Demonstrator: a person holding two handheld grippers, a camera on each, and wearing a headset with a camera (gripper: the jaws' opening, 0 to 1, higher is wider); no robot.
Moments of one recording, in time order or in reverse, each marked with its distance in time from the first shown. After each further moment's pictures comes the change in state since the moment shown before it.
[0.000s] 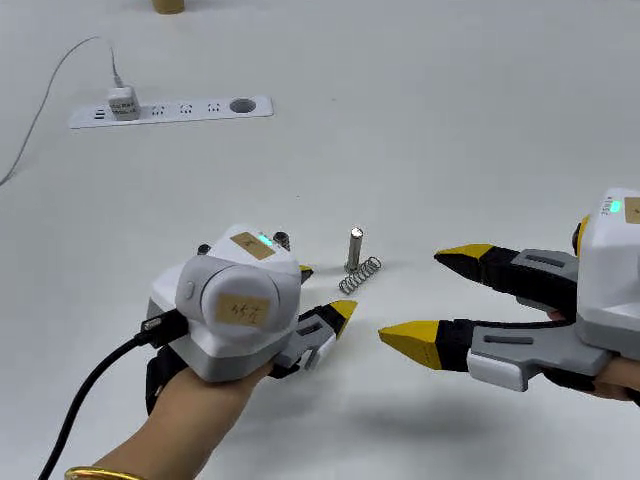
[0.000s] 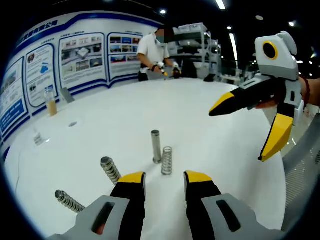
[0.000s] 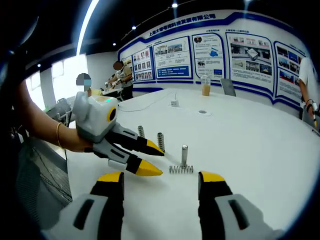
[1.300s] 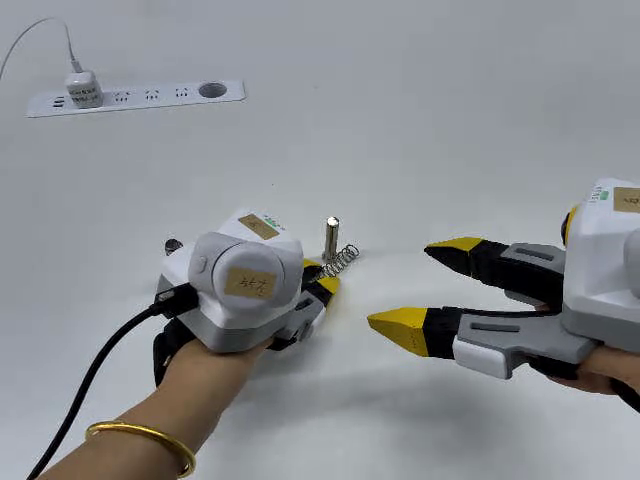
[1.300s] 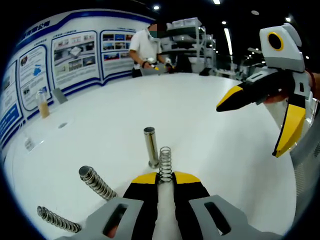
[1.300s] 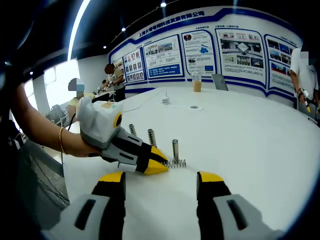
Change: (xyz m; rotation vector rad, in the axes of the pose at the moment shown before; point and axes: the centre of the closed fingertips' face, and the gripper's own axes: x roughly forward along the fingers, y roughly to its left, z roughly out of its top) left arm 0.030 -0.003 -0.006 0.042 0.039 -0.037; right arm -0.002 -0.016 -0.011 0.069 0.001 -0.050
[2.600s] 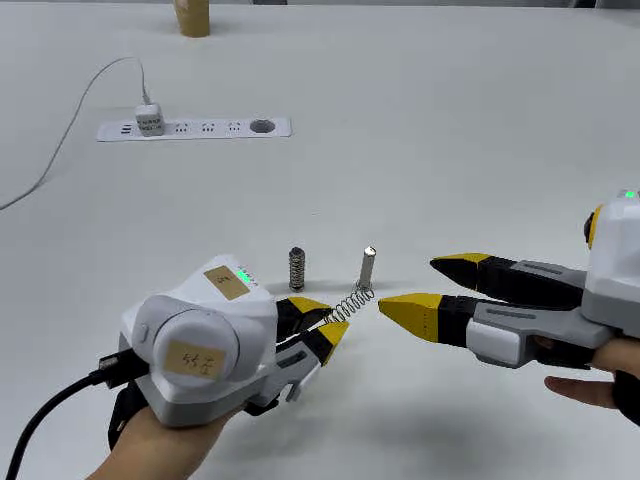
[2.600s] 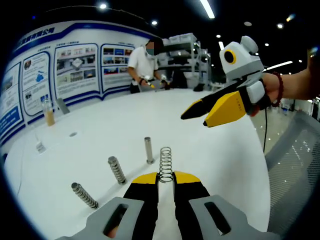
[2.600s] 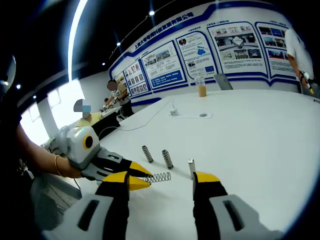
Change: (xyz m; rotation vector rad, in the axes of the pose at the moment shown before) left arm -0.080 -0.011 0.013 0.001 -0.138 -0.028; right arm 0.008 0.020 0.041 0.150 -0.077 0.097
